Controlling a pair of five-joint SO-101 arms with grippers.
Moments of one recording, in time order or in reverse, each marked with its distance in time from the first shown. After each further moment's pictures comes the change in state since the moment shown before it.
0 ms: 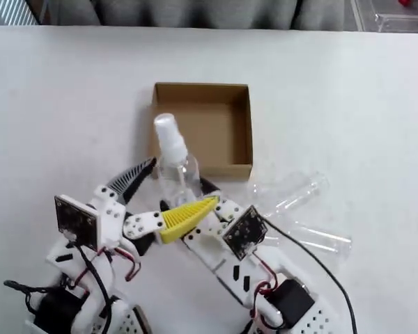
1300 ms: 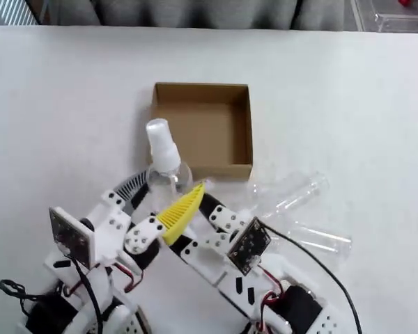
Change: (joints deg) left arm 8.4 -0.2 -4.2 -0.1 0.4; right arm -5.3 -0.1 -5.7 5.9 -0.3
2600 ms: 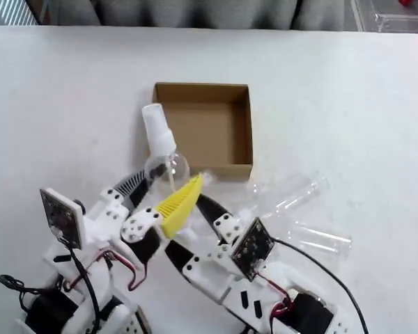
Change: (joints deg) left arm -0.4 4.6 -2.4 0.6 10.8; right arm -5.9 -0.2 -6.3 12.7 -6.4
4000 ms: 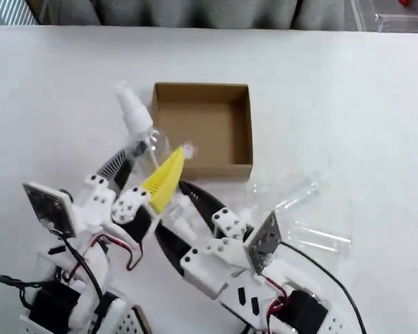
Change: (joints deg) left arm -9.6 3.9 0.0 -6.9 -3.4; right arm -1.3 0.5 2.4 -10.5 -6.9
